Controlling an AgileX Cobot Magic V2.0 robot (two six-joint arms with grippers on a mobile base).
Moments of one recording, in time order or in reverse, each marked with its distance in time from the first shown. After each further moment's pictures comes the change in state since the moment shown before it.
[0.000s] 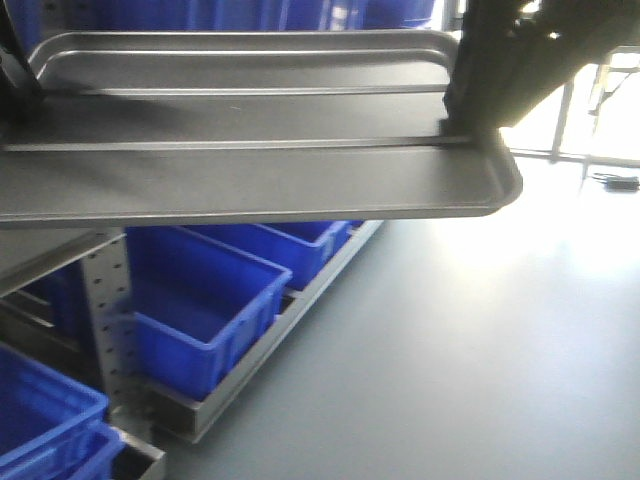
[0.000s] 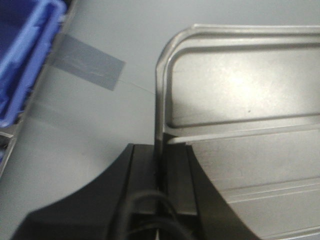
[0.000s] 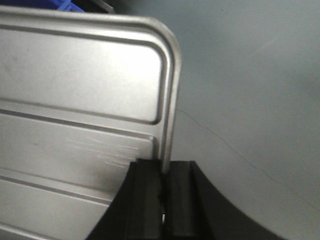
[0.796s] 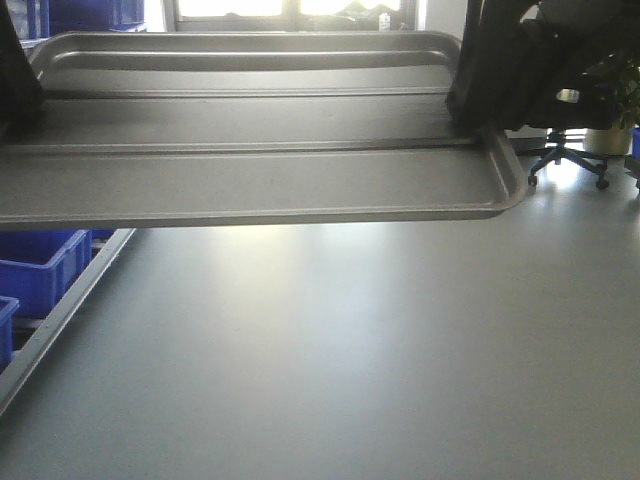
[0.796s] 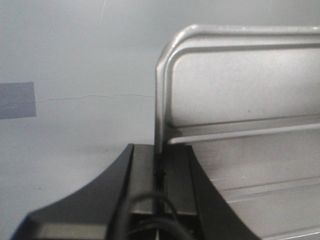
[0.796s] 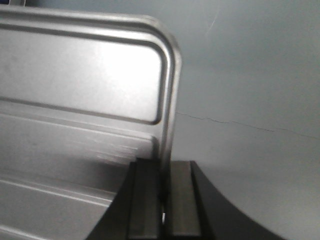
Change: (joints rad) left arm -0.002 0.000 0.000 -0.004 0.004 0.000; right arm 0.000 0.000 0.000 0.000 0.009 0.000
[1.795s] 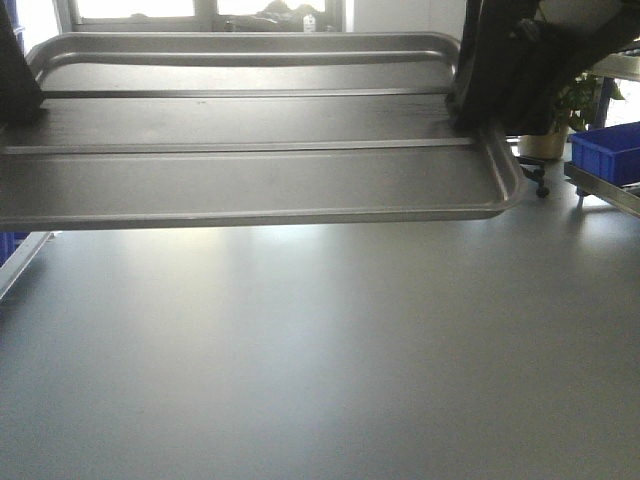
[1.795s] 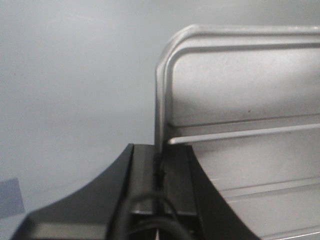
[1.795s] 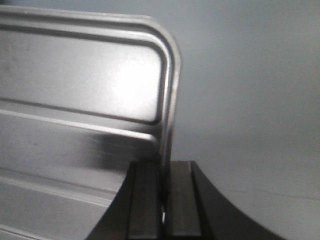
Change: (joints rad) left arm 0.000 0.000 0.000 -0.002 0.003 0.000; right arm 0.000 0.000 0.000 0.002 0.000 0.000
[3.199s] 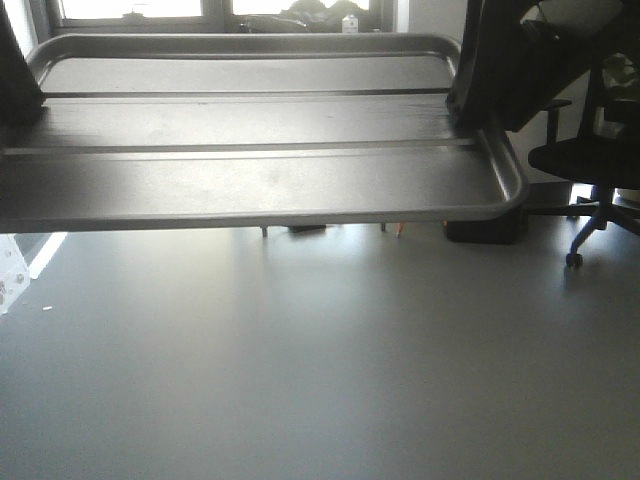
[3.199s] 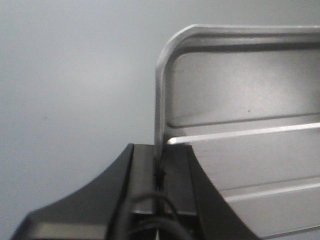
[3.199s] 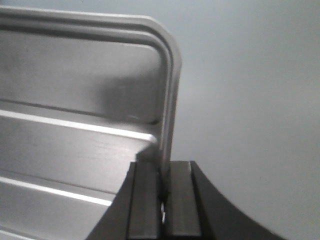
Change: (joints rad) left arm 0.000 0.000 0.000 -0.006 0.001 0.000; right arm 0.000 0.000 0.000 0.002 0.000 0.000
